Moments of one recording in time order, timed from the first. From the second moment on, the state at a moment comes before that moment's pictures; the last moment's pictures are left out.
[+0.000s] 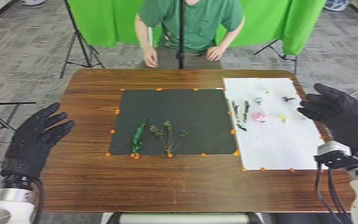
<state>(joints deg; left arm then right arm) 136.8 -51.5 -104.1 -125.4 34.7 13.3 19.3 -125.5 -57.9 108.9 -119.1 -41.4 0.5 -11.3</state>
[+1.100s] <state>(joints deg) 136.2 -52.3 -102.9 -125.2 34.6 13.4 19.1 -126.3 -65.2 107.9 -119.2 -47.0 -4.2 -7.2</state>
